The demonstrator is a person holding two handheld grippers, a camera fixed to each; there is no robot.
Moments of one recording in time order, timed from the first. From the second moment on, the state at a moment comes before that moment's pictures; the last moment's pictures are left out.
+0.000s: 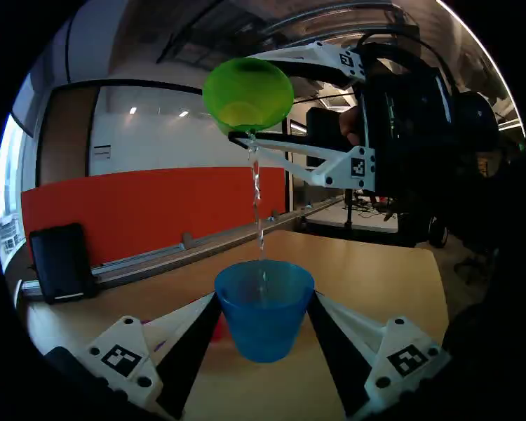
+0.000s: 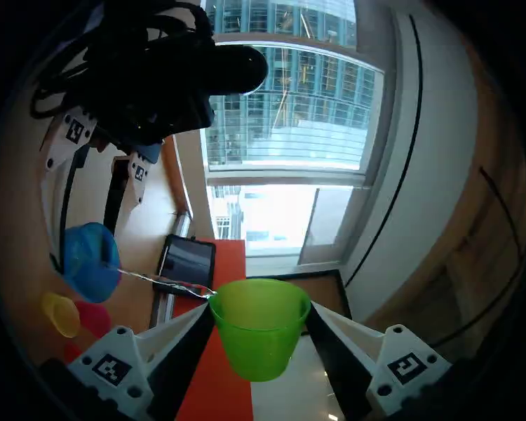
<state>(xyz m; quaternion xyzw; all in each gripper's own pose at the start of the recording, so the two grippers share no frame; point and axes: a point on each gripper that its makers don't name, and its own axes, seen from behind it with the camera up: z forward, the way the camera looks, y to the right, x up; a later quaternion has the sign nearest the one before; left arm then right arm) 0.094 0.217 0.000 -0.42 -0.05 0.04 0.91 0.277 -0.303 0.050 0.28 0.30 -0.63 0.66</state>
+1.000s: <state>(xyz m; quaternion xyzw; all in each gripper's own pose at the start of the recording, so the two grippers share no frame) 0.098 0.216 0.004 -0.41 -0.05 0.04 0.91 0.267 -0.308 0.050 0.28 0.30 -0.63 0.66</state>
